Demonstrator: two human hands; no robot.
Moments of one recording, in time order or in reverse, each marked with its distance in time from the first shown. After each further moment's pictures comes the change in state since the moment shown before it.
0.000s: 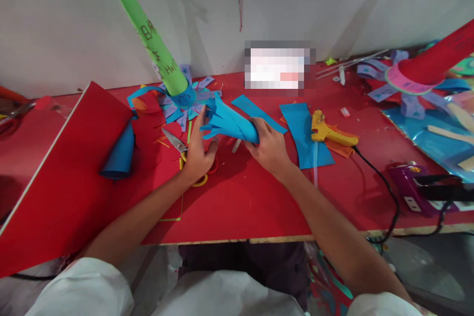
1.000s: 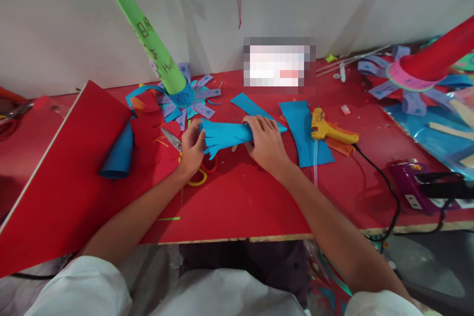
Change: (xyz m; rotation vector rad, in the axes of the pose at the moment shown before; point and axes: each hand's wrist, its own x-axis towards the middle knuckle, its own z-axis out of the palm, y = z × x) left_hand 0.008 0.005 0.001 -0.411 0.203 -0.454; right_hand 0.005 -0.007 -0.001 -0.055 -0.094 -0.079
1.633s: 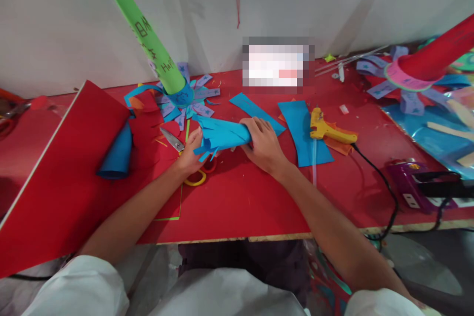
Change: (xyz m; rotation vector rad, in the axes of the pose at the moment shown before) left_hand -0.001 -0.012 -0.001 -0.272 -0.168 -0.281; right_hand -0.001 0.001 0.001 0.129 -0.028 0.001
